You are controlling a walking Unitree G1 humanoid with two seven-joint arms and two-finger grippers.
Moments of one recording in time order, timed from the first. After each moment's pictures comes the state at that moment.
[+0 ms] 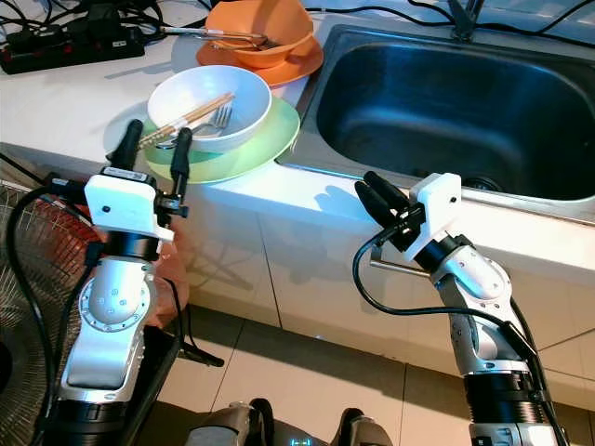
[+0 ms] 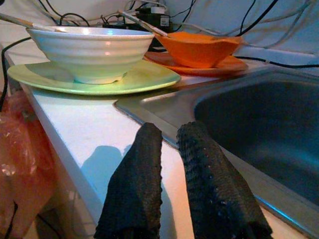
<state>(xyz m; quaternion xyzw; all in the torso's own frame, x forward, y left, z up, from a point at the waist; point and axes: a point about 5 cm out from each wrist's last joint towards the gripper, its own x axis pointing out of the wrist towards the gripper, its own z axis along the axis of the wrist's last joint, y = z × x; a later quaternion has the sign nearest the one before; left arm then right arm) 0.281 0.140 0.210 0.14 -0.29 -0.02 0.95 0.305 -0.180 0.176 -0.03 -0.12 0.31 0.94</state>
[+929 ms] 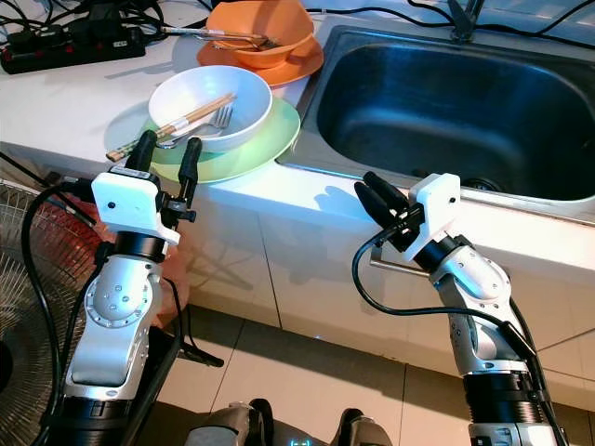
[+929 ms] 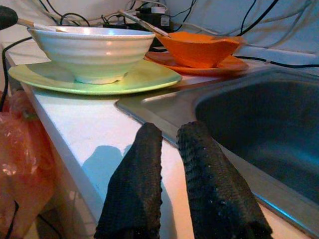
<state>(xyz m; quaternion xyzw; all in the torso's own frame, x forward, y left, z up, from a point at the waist) 0.288 0.140 0.202 0.11 -0.26 -0.04 0.96 0.305 -0.180 0.175 -0.03 -0.12 0.31 0.94</state>
